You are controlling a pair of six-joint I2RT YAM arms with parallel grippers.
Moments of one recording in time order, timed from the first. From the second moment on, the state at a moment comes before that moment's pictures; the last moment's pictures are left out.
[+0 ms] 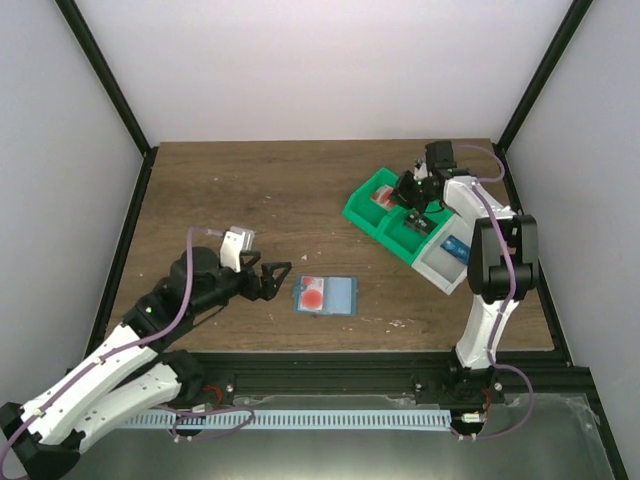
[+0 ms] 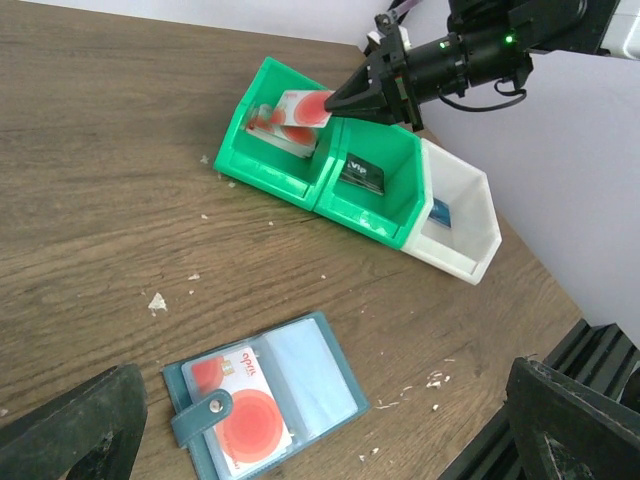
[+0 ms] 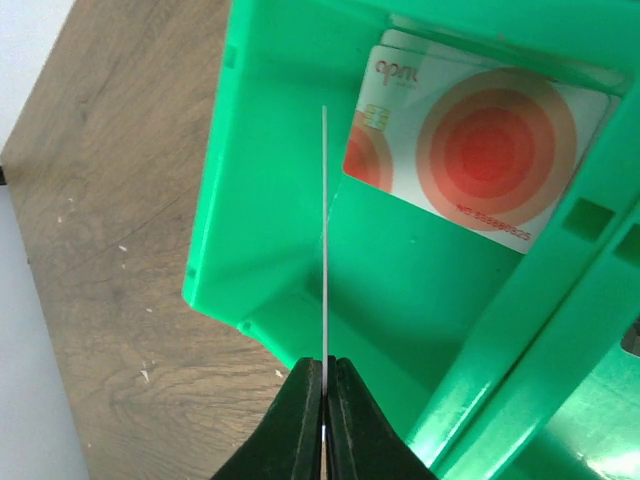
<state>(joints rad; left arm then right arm) -0.75 0.68 0.71 -0.41 0.07 -0.47 0.09 1.90 1.46 -0.53 -0.49 0.65</state>
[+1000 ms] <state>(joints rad) -0.75 0.66 0.70 -0.41 0.07 -0.47 0.09 2.06 1.66 -0.62 -0.42 0.70</state>
